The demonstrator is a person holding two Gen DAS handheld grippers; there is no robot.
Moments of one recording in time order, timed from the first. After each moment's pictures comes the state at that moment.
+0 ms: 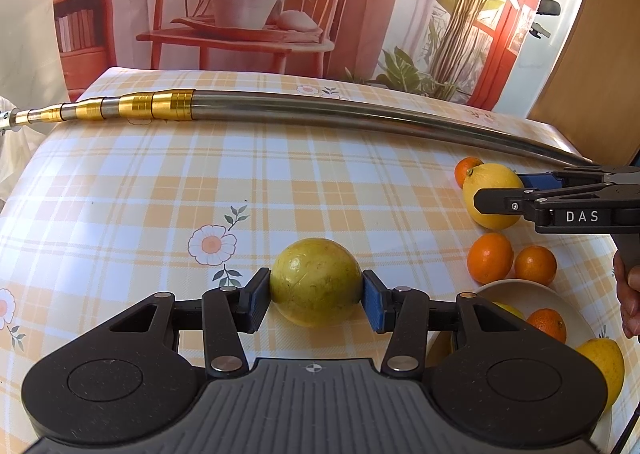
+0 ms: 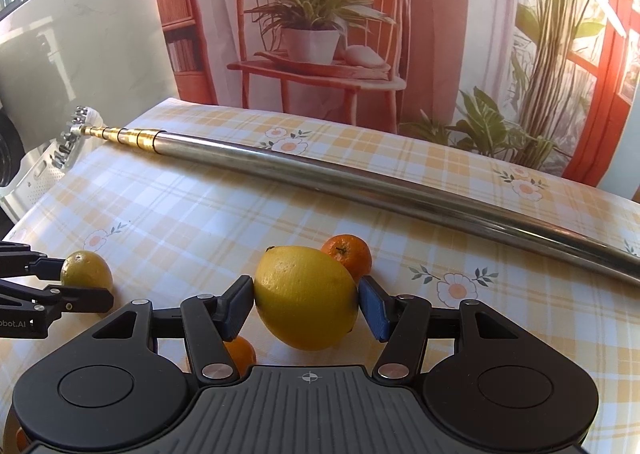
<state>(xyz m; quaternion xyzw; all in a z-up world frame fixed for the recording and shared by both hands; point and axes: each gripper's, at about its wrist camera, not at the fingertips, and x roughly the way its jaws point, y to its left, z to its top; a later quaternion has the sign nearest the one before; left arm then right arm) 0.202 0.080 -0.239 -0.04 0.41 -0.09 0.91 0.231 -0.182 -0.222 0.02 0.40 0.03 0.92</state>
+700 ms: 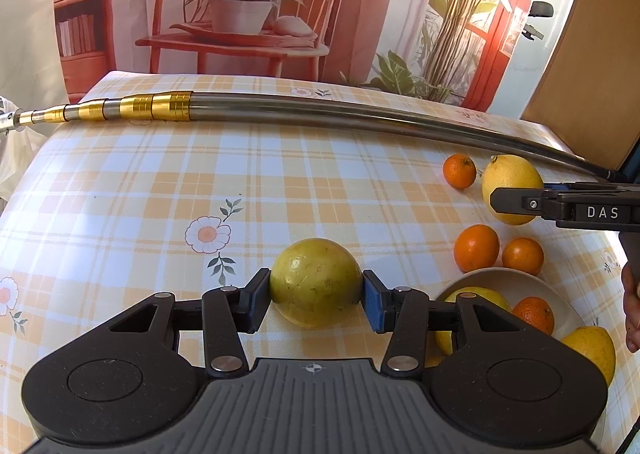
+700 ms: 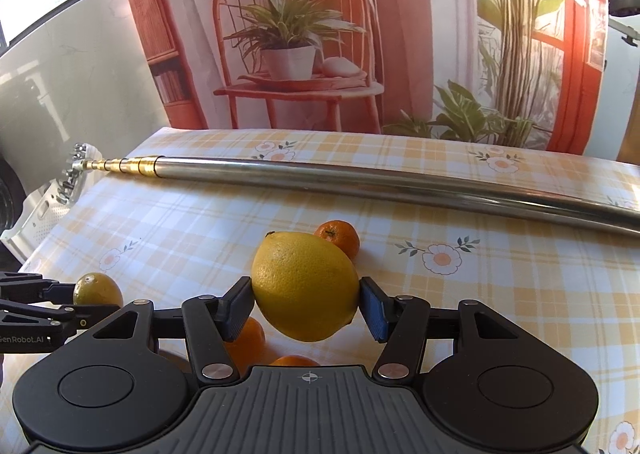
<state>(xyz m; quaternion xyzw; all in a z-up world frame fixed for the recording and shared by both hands) 0.187 0.075 -0.234 -0.04 0.40 -0.09 0.91 0.193 -0.195 -0.213 0.08 0.37 0.01 0.93</state>
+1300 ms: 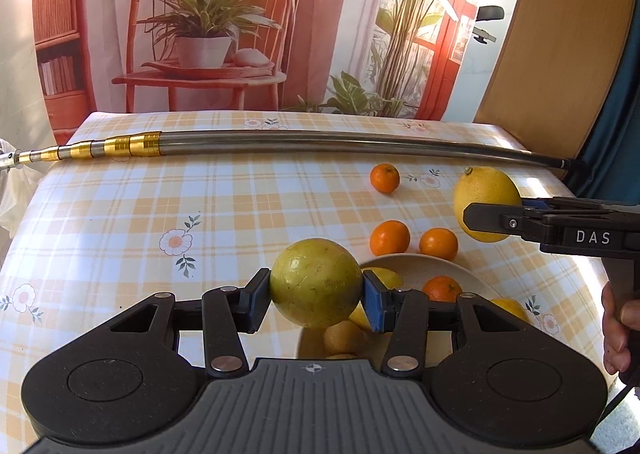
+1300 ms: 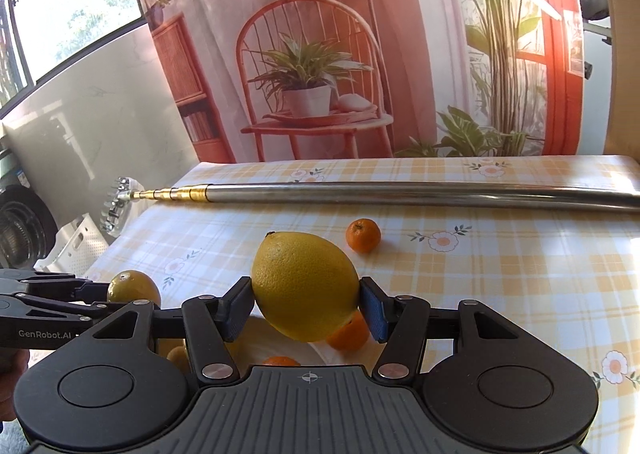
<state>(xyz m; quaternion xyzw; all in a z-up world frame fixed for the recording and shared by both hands) 0.130 0.042 -0.192 -0.01 0.37 -0.14 0.92 0.109 -0.183 -0.179 0.12 0.32 0.03 0.94</state>
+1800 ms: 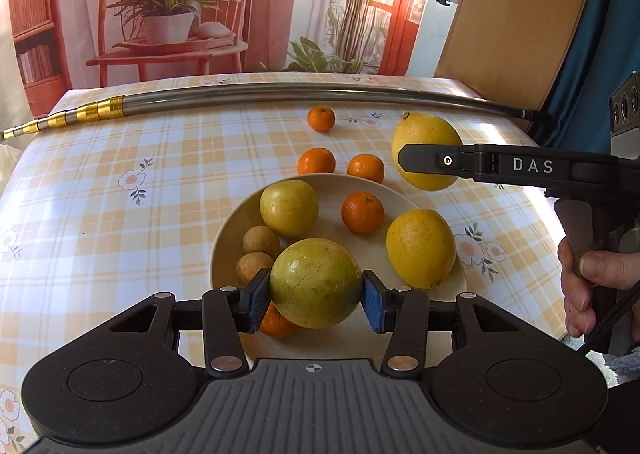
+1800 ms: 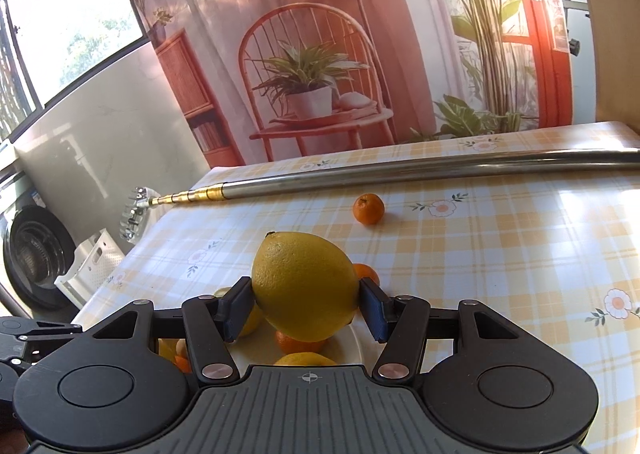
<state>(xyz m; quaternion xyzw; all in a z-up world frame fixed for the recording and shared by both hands) 0.070 0.008 -0.201 0.01 0.41 -0.16 0.90 0.064 -0.184 -0.185 0.16 0.30 0.04 0.94</state>
